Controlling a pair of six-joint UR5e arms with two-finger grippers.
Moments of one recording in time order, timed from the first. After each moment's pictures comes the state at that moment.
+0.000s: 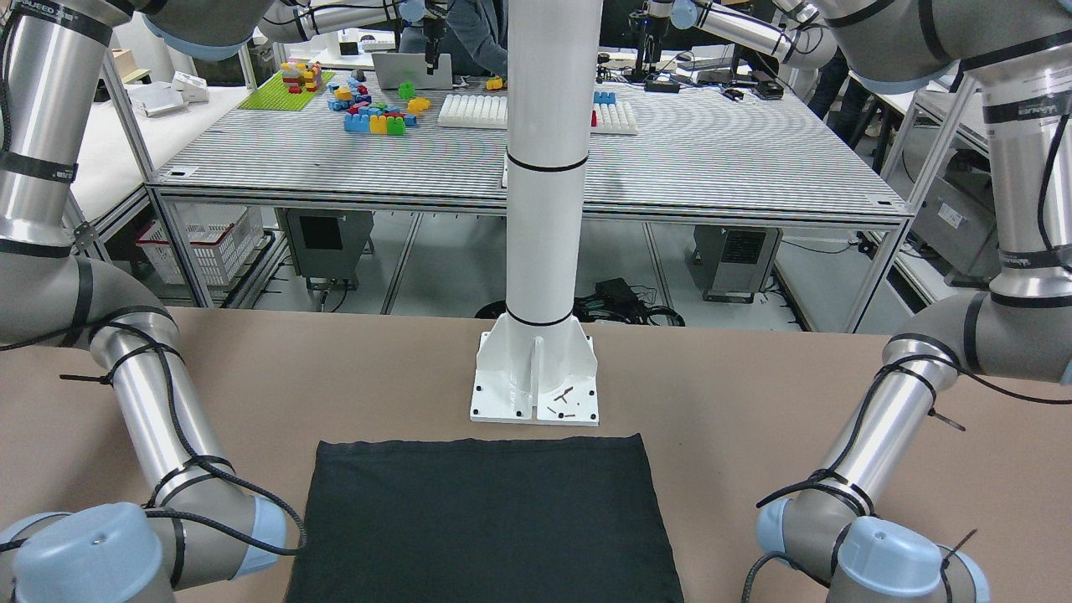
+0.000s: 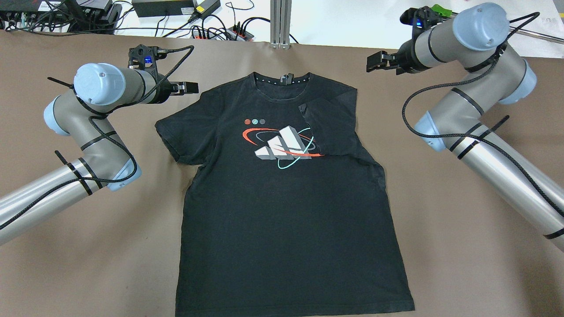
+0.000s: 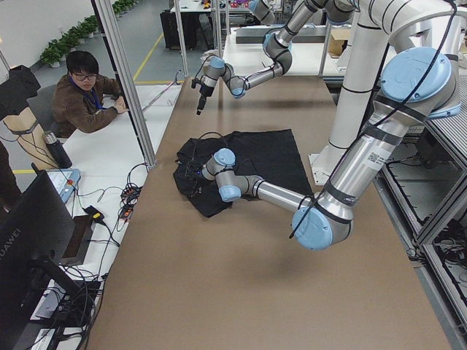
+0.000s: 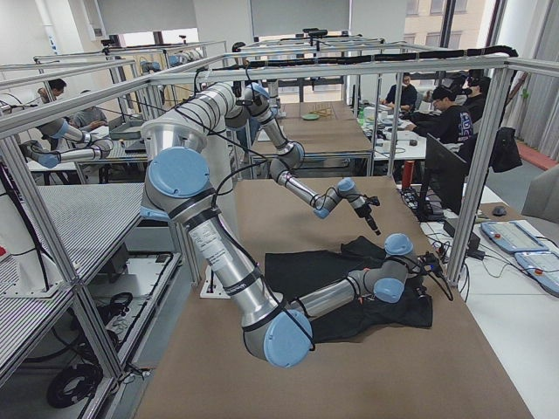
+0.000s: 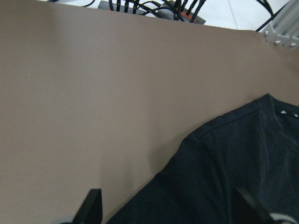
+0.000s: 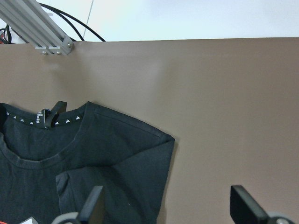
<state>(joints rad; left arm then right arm) -0.87 -2.19 -1.25 -2.42 -1.71 -1.12 1.06 -0.91 1.28 -0.89 2.04 0.94</state>
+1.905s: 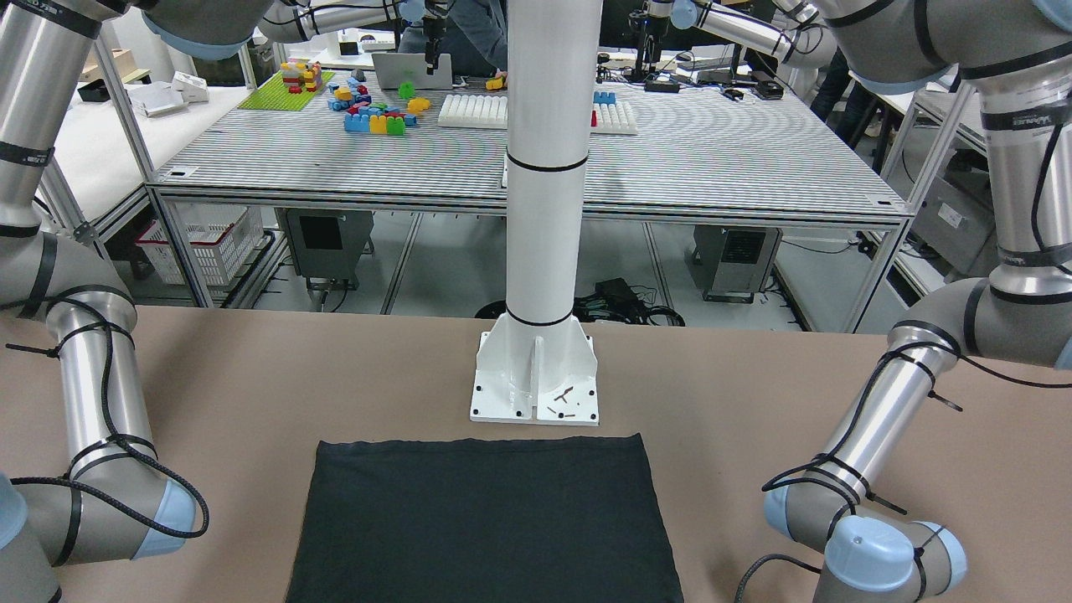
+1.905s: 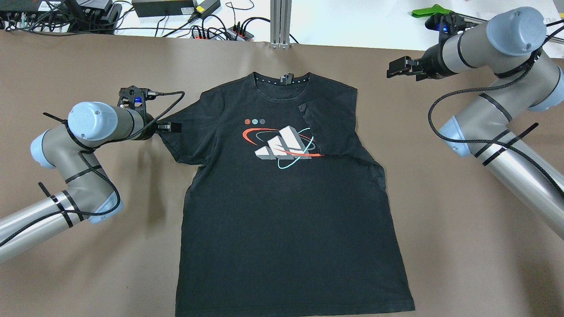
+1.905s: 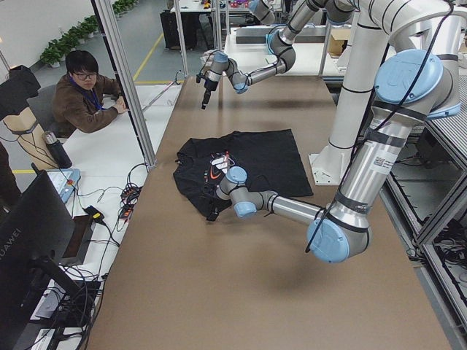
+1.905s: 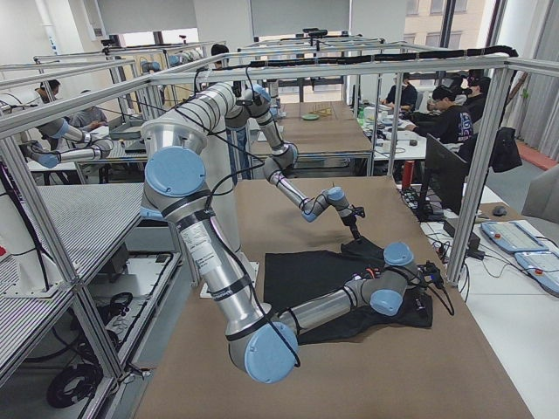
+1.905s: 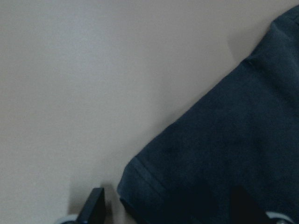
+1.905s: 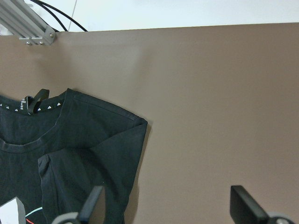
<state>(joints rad) -0.79 -2.05 -1.30 -2.37 -1.72 -1.08 1.10 -1.00 1.35 -0.88 2.09 0.92</state>
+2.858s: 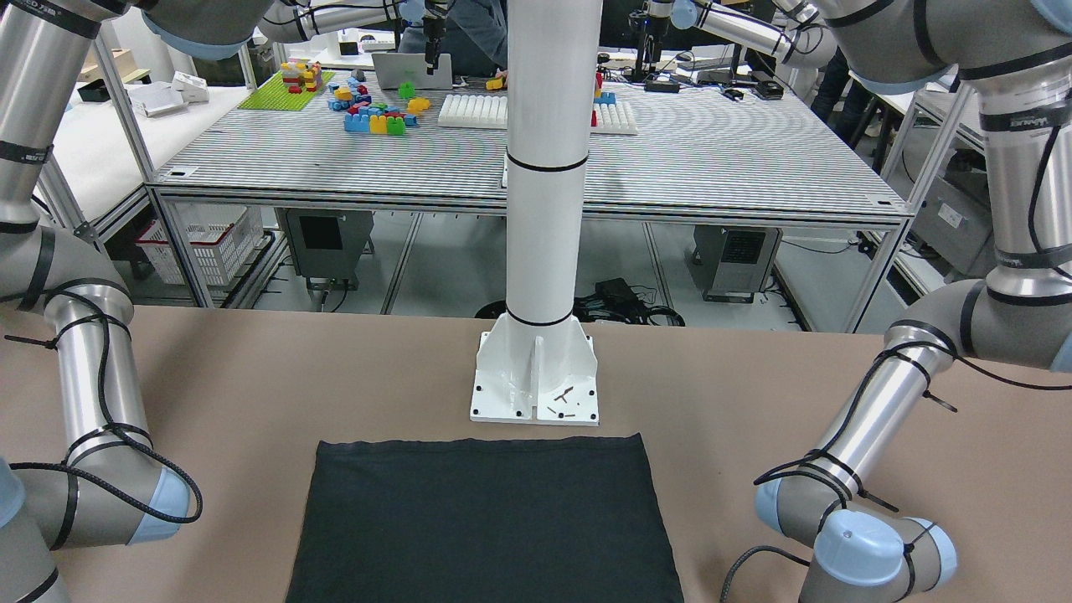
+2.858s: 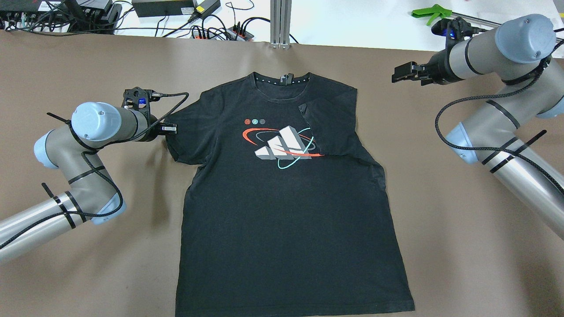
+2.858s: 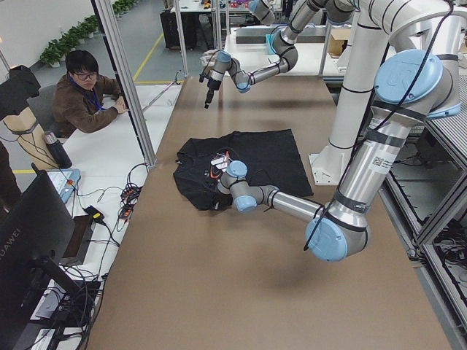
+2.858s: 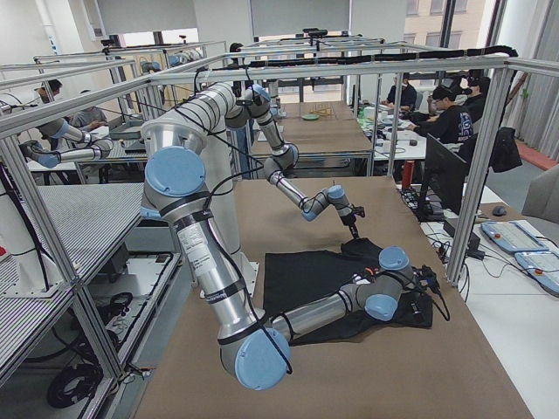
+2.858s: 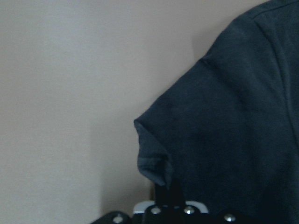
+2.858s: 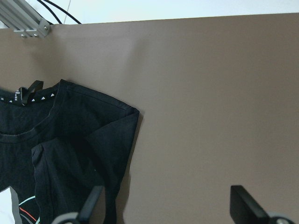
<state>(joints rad) -0.79 -2.06 -1.36 -2.30 -1.76 -1.09 1.10 -1.05 1.39 -0.88 2.09 0.92</state>
